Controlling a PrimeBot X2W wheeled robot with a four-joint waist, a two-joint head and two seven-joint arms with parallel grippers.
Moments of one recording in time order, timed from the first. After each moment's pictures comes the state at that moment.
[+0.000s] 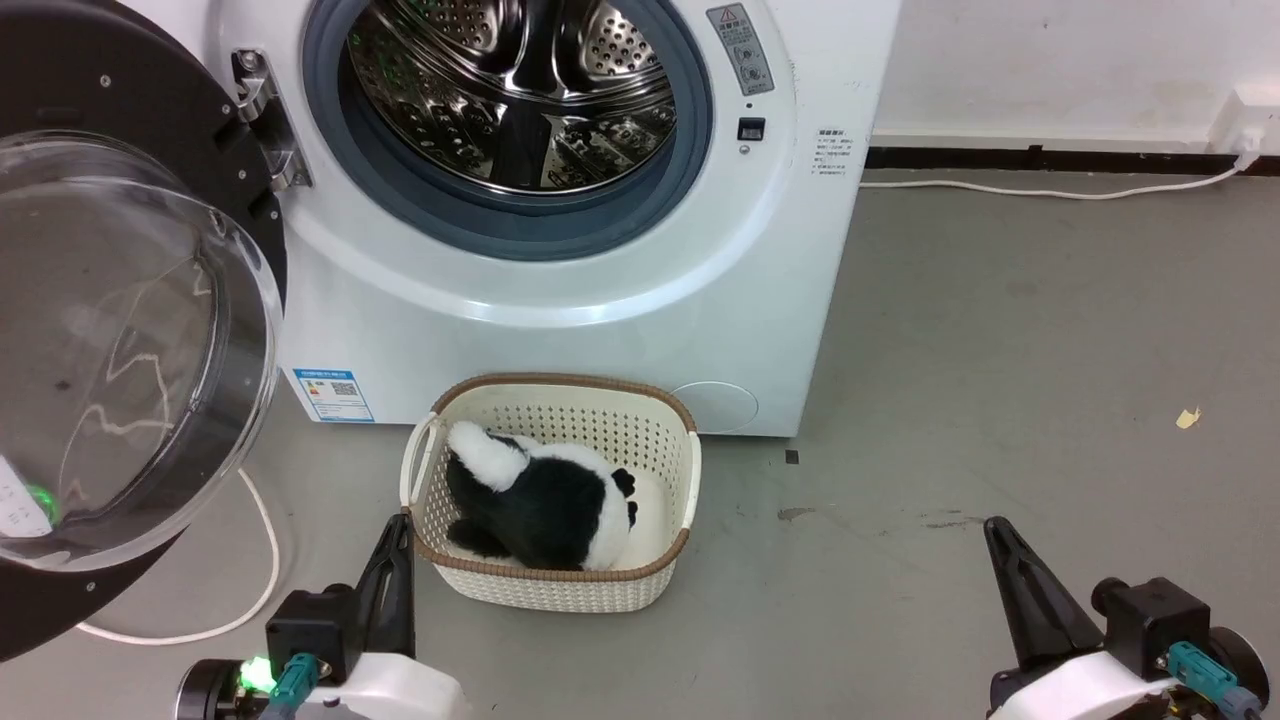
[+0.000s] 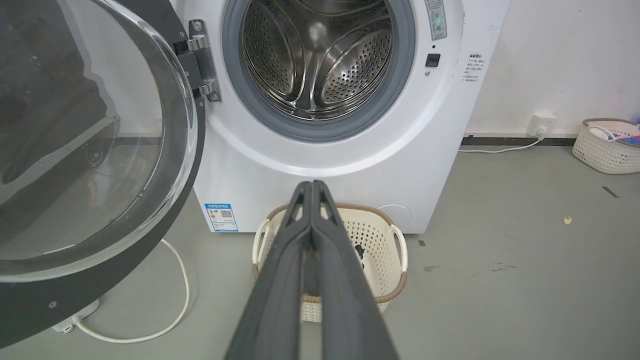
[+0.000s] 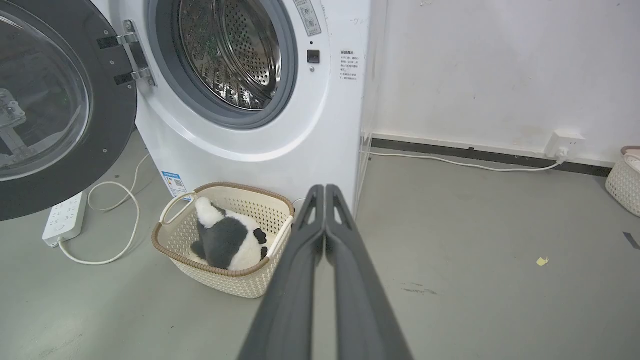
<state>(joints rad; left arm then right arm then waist) 0.02 0.09 -0.08 0.05 -0.10 0.06 -0.11 0.03 -0.05 -0.01 0.06 0.06 0.13 -0.11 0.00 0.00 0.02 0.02</state>
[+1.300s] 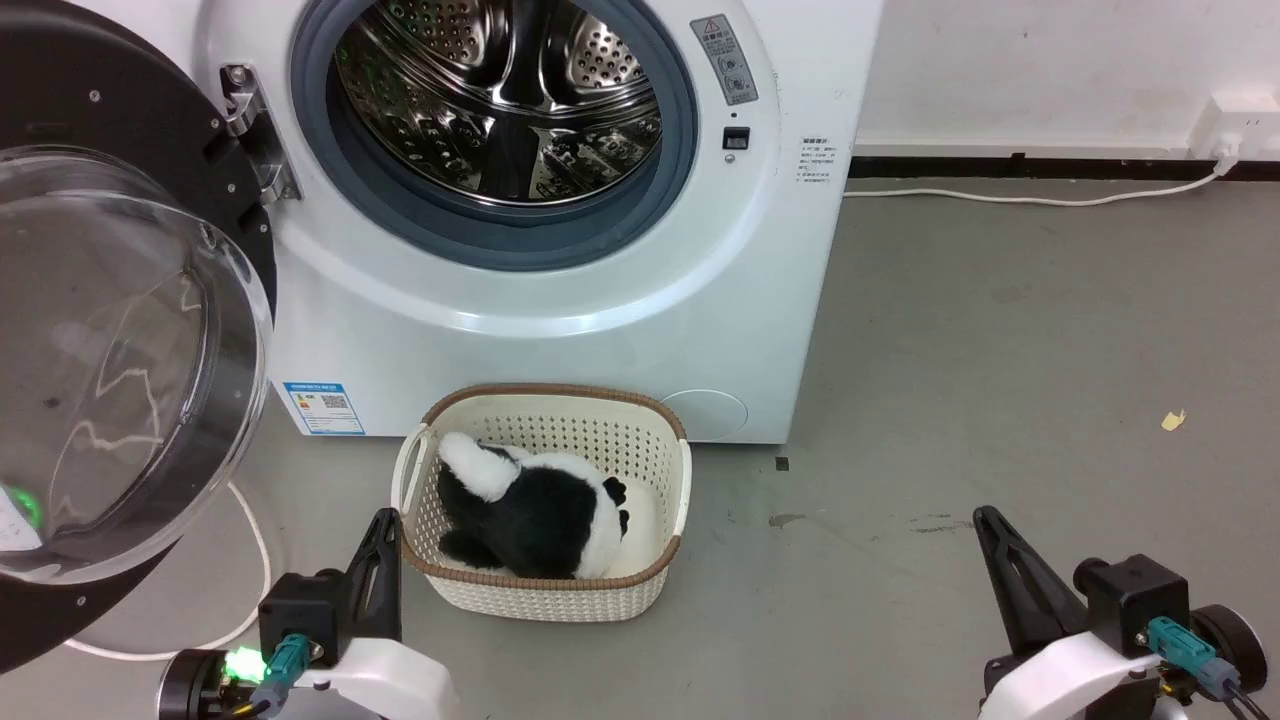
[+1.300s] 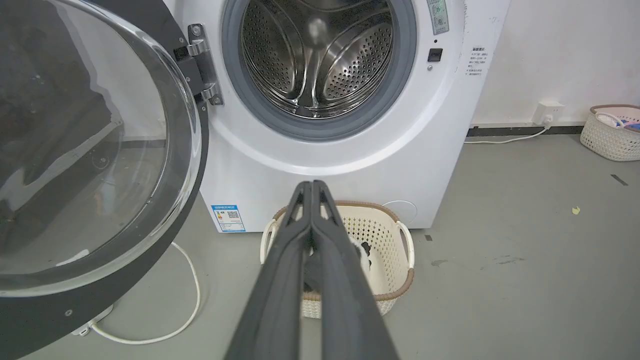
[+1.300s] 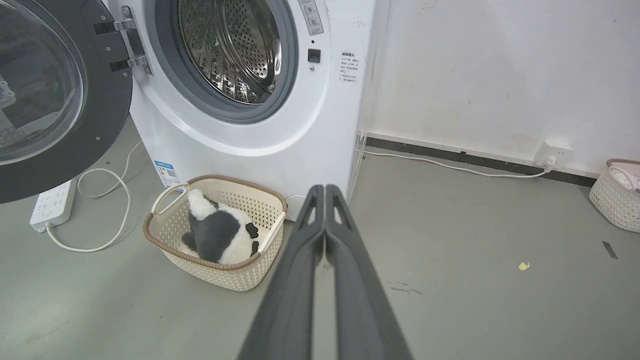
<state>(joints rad) 0.02 0.06 -0.02 0.01 -0.03 0.01 -0.03 0.01 -0.05 0.00 0.02 0.02 0.13 -0.02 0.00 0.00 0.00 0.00</state>
